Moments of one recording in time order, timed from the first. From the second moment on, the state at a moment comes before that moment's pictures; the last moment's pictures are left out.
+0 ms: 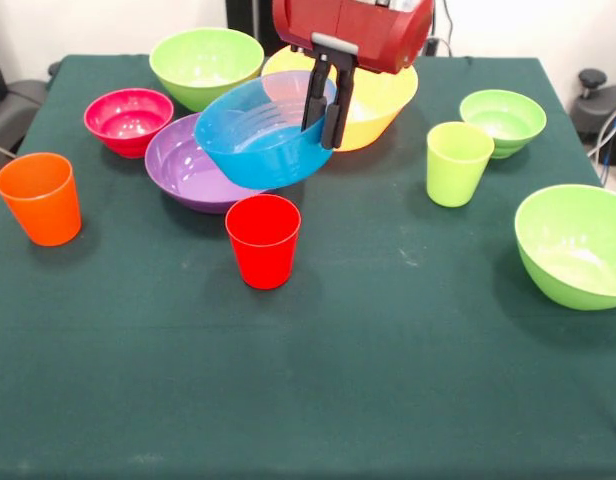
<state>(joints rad) -0.05 -0.58 -0.25 1.34 0.15 0.55 1.99</state>
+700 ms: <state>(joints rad) -0.05 -0.59 -0.23 1.34 0.11 0.54 1.99</state>
